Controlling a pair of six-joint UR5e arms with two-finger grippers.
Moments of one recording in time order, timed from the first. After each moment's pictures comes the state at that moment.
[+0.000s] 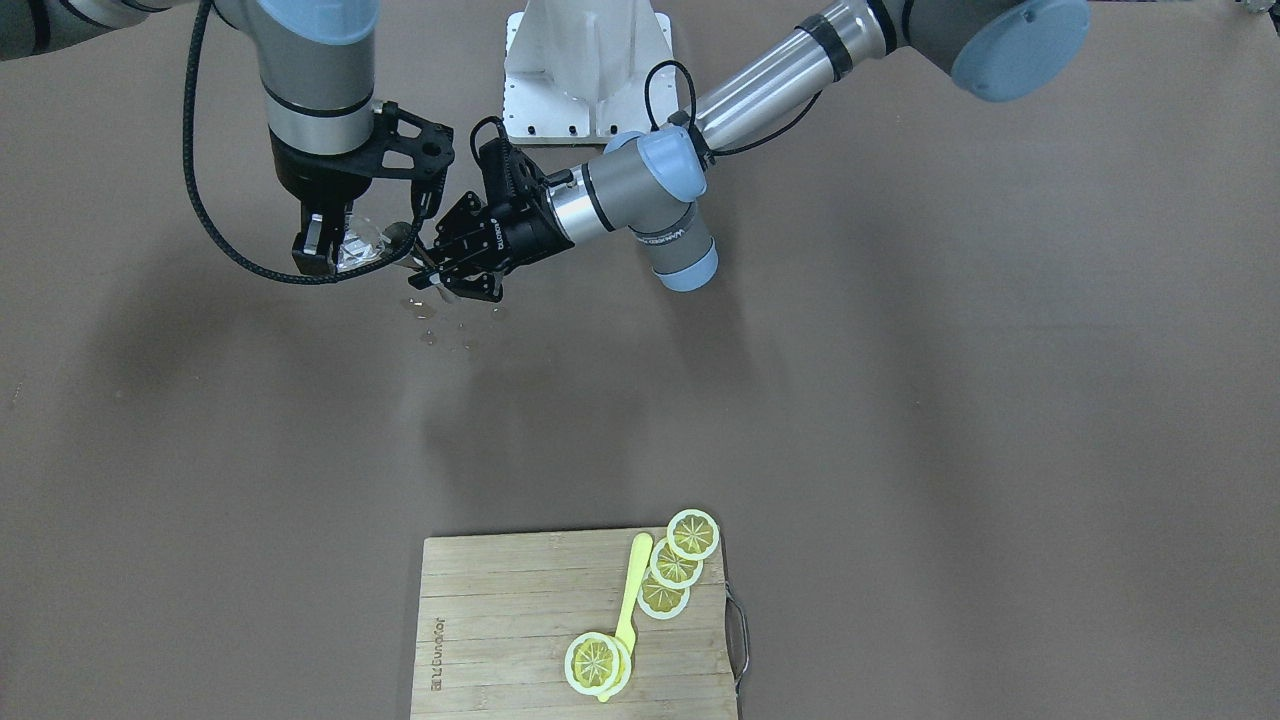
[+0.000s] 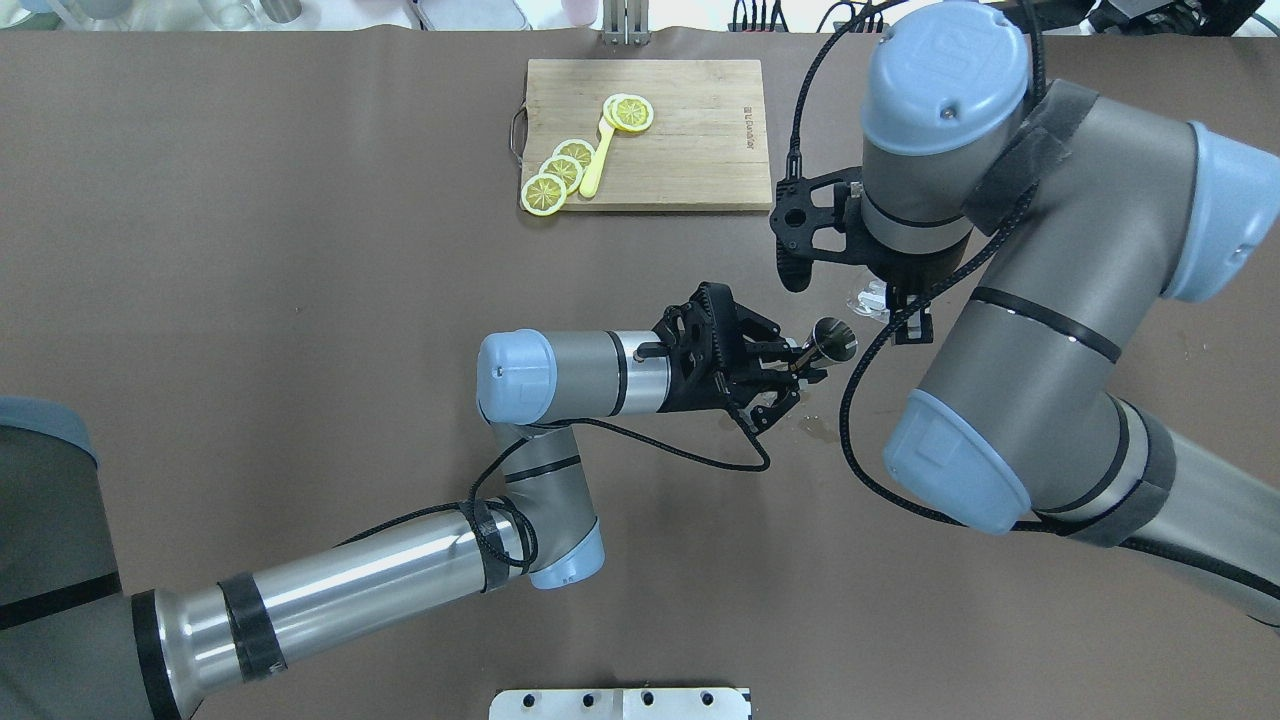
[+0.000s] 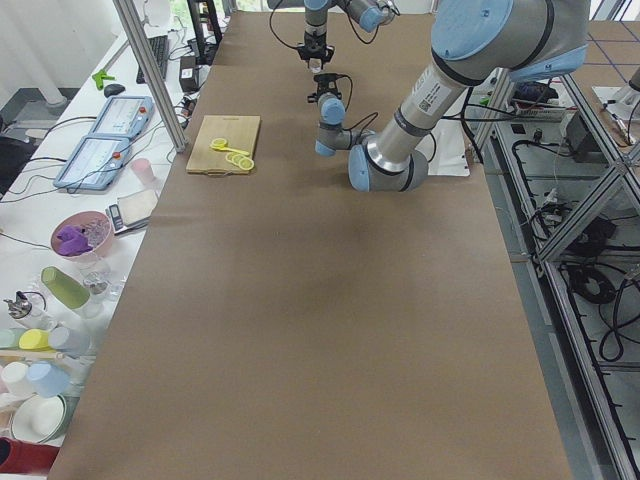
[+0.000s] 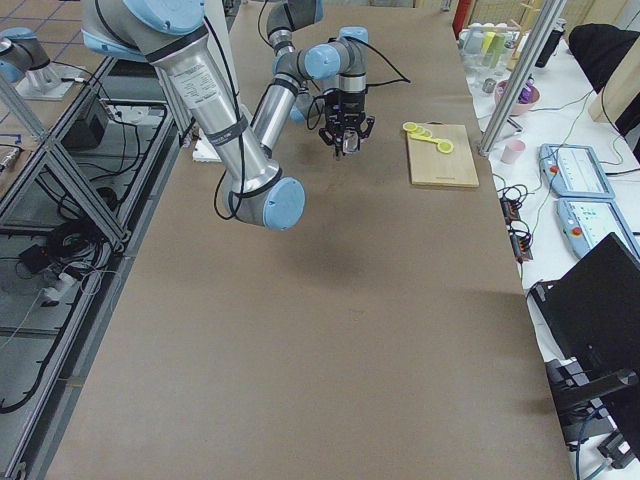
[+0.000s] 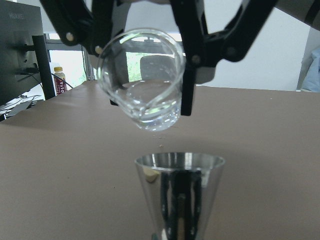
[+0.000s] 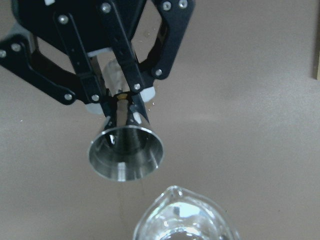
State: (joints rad) left arm -0.41 -2.57 -0.88 -3.27 -1.76 -0.22; right arm 0.72 -0.94 2.01 -2.23 1.86 -0.56
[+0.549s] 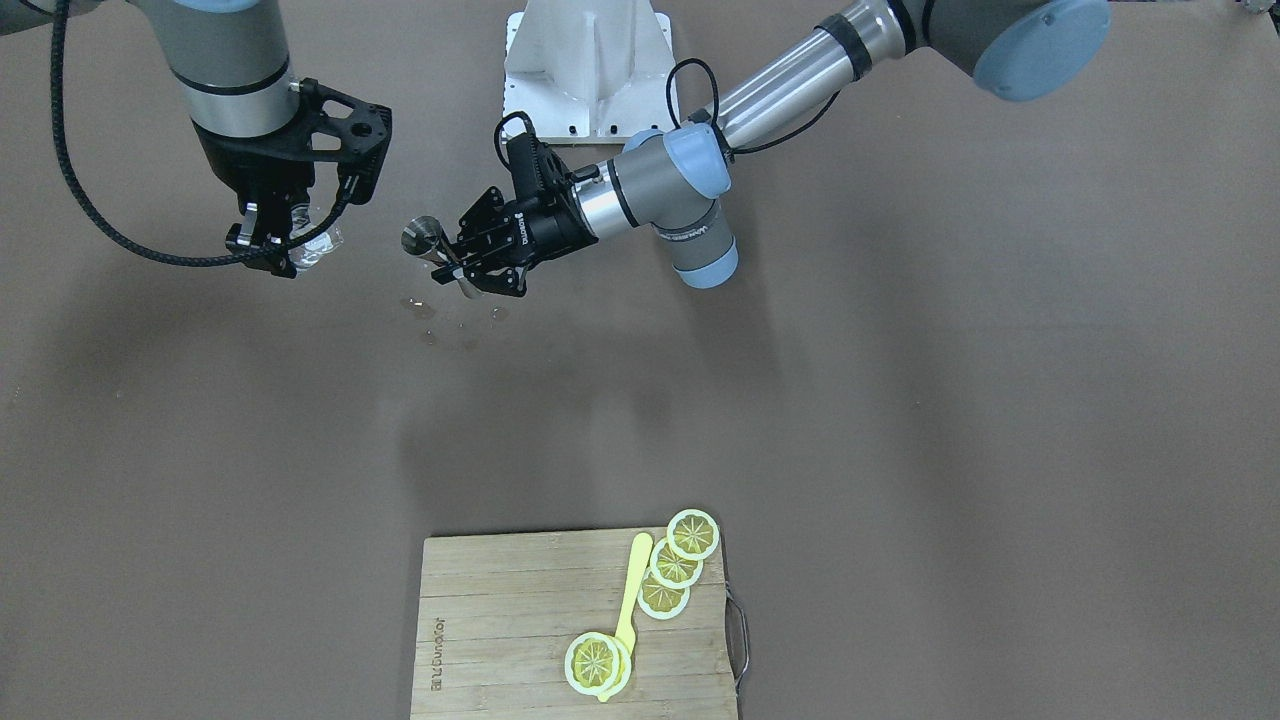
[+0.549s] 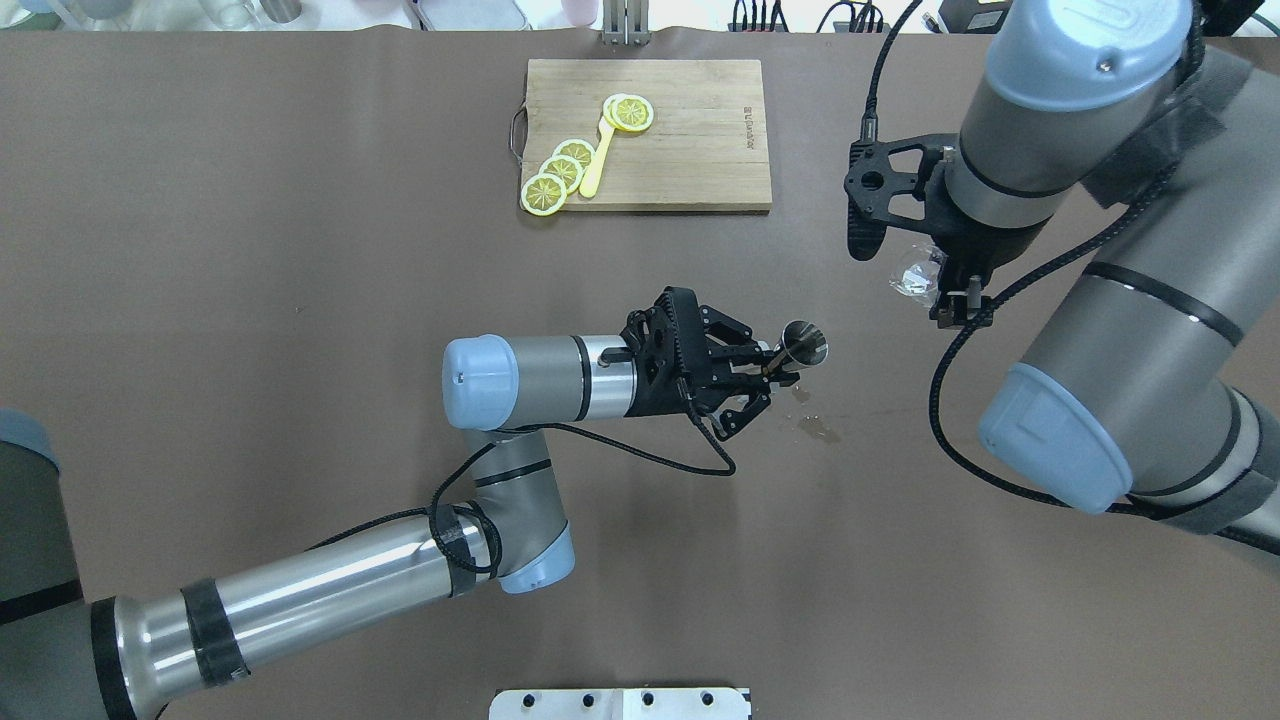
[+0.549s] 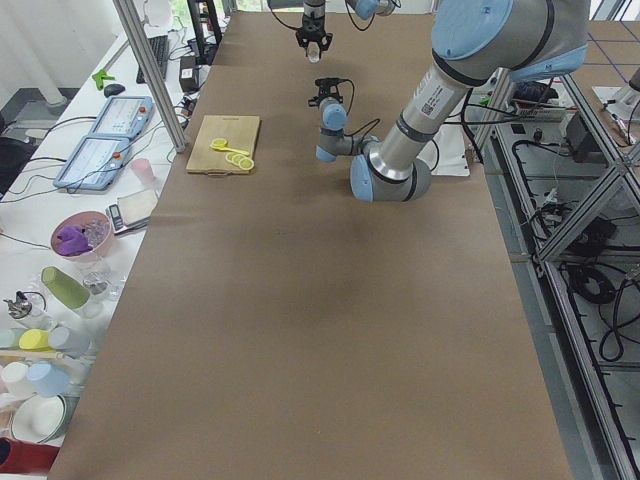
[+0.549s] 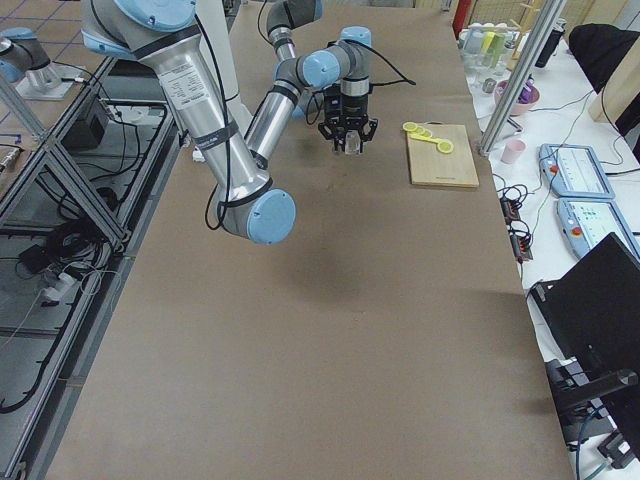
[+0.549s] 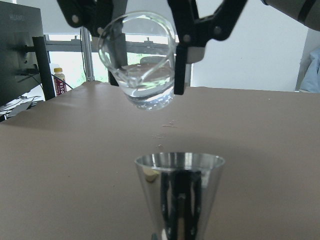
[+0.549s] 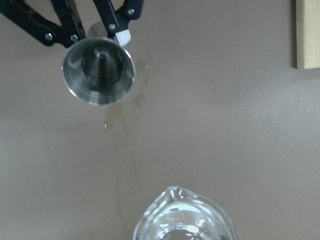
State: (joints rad) left arm -0.42 -2.48 -0.97 -3.27 -1.76 -0.22; right arm 0.82 -1.05 2.09 -2.13 1.96 -0.56
